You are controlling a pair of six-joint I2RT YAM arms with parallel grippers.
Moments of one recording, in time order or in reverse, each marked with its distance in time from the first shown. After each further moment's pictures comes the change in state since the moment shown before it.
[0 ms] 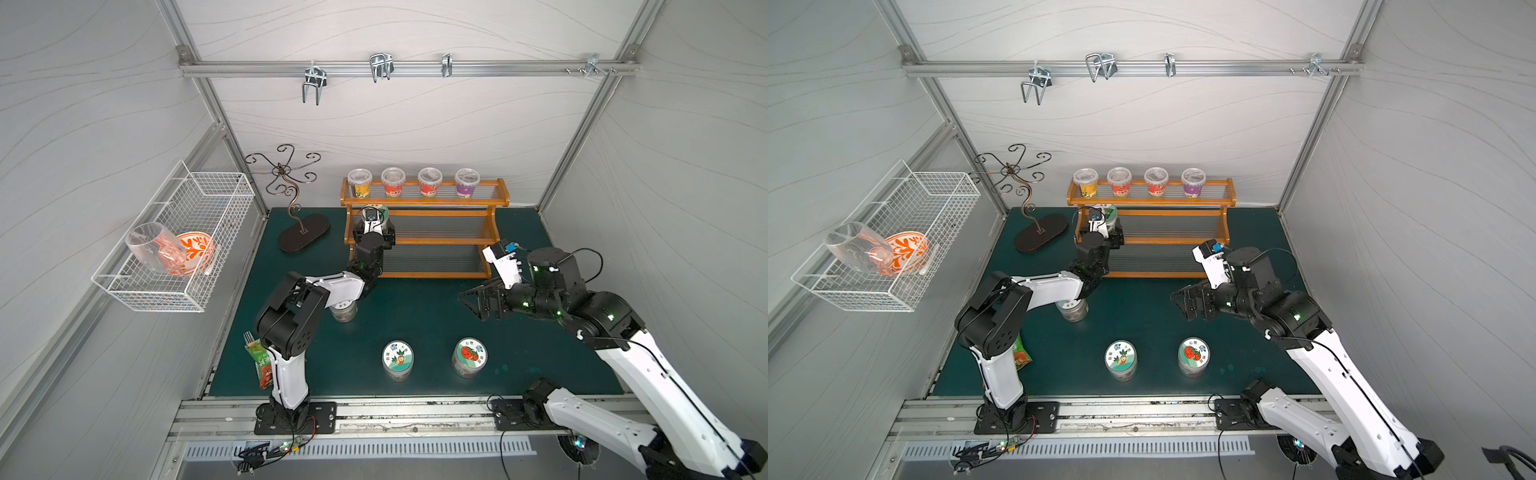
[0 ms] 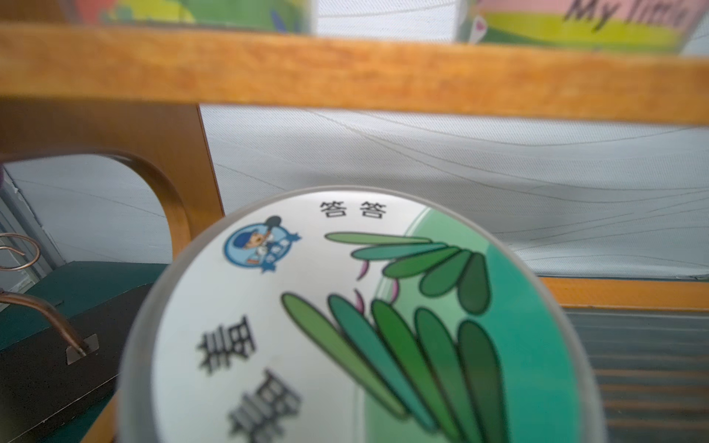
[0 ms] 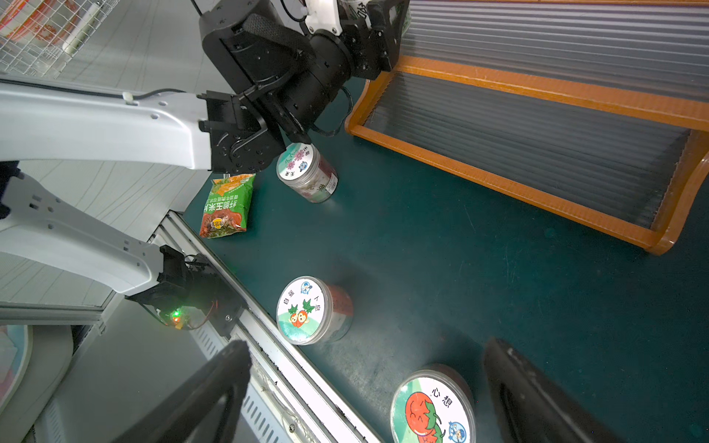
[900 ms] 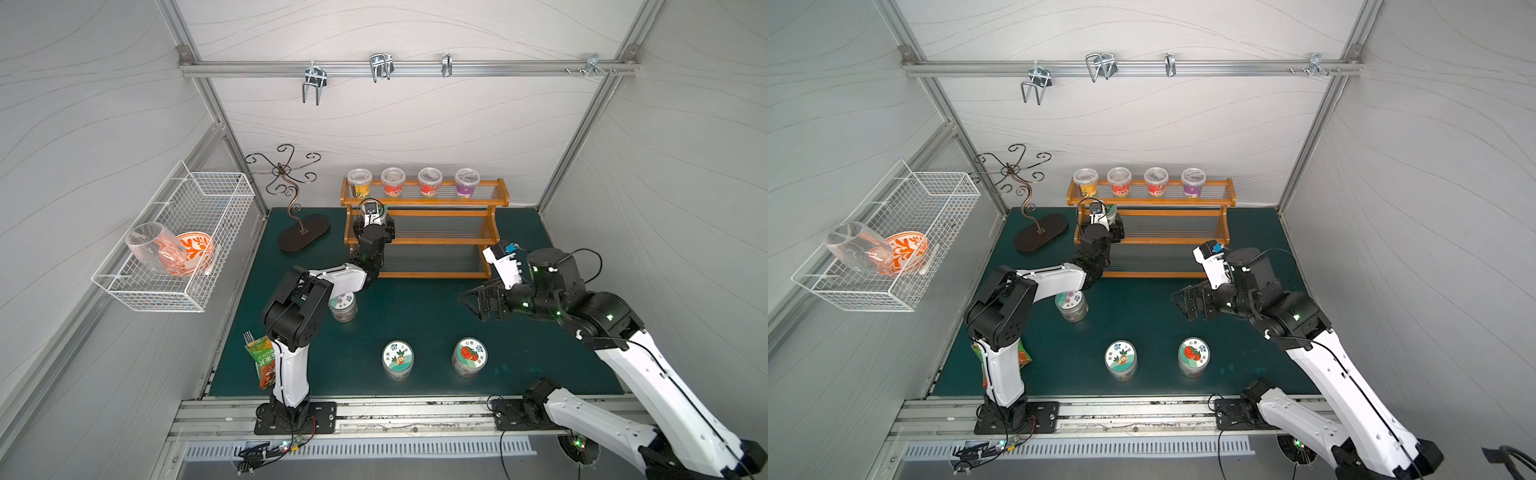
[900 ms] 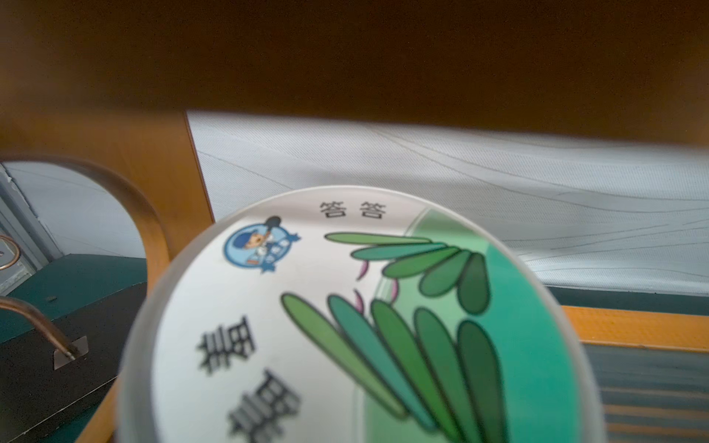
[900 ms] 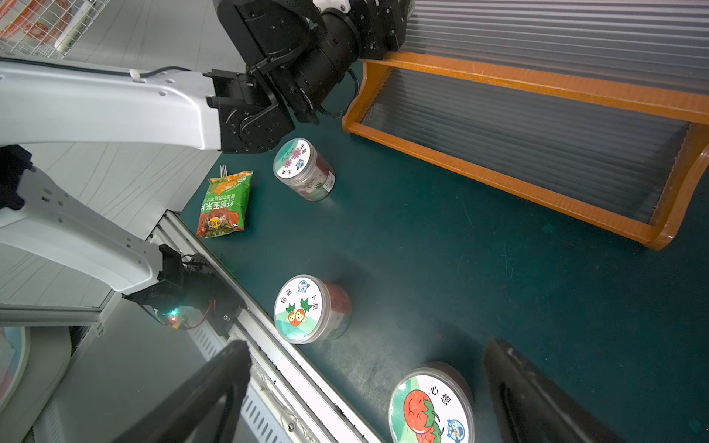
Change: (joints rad) left arm 0.023 0.063 0.099 -0.071 -0.006 -0.032; right arm -0.006 -0.003 -0.010 -0.001 -0.002 0.000
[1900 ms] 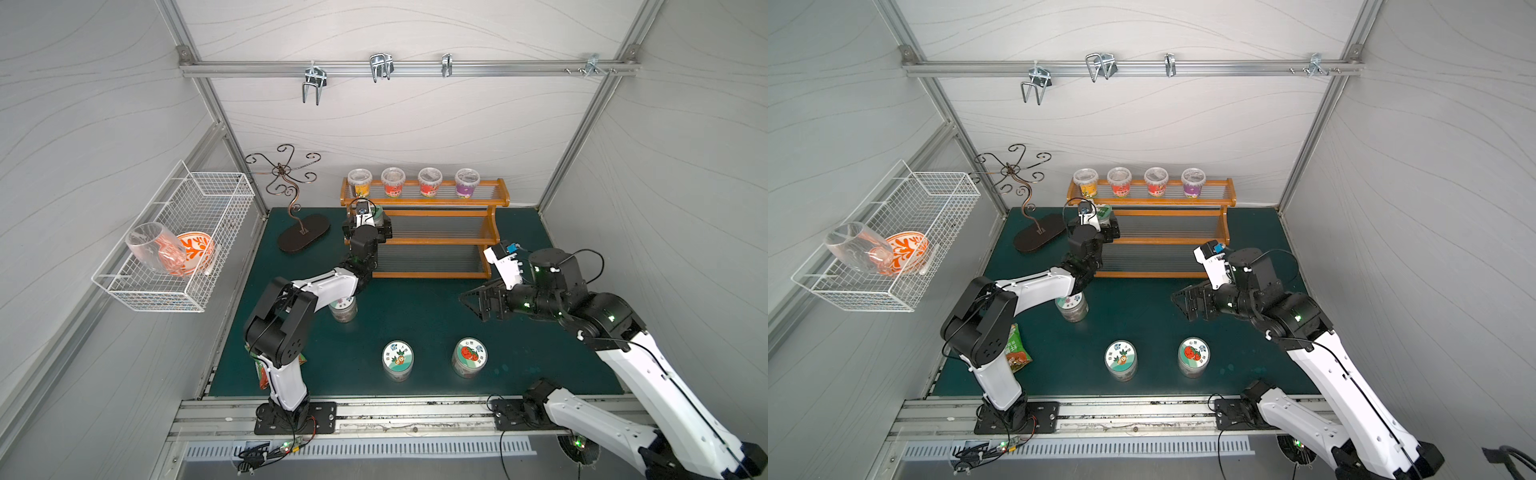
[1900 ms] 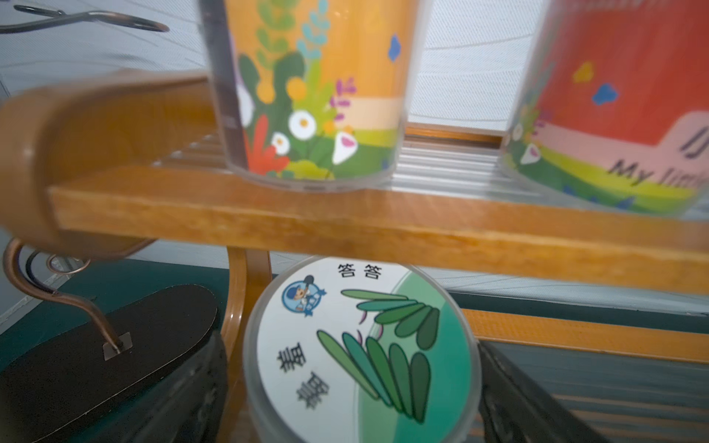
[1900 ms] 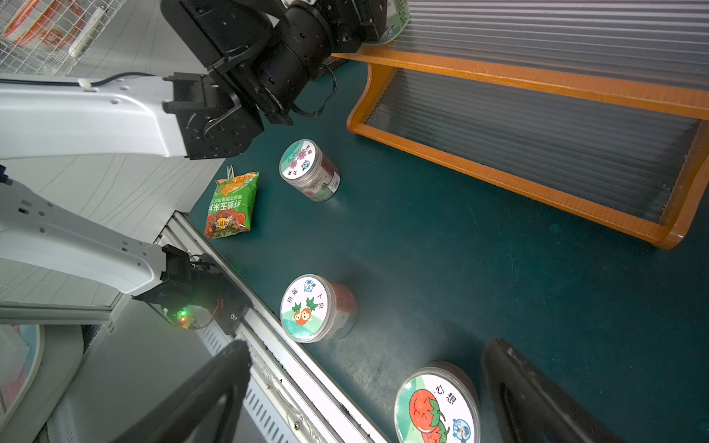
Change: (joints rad) left arm 0.003 -0.174 -0.102 -0.044 -0.009 -0.019; right arm -0.008 -0.006 0.000 0.000 -0.022 0.007
